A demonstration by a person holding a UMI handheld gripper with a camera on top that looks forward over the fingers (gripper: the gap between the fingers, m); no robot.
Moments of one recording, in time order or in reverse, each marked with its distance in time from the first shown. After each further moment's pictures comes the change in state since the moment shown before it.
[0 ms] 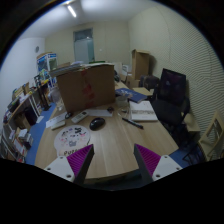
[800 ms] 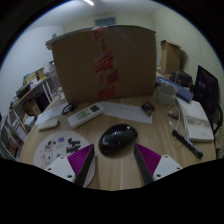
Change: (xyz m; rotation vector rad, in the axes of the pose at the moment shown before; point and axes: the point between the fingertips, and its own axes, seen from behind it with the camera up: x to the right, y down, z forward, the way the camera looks) arm -0.096 -0.004 0.316 -0.084 -0.241 -0.128
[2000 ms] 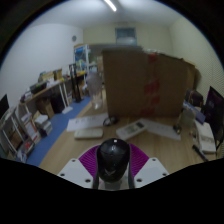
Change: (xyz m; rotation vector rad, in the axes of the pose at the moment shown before) arm -0.159 -0.037 -0.045 0.120 -0.101 -0.132
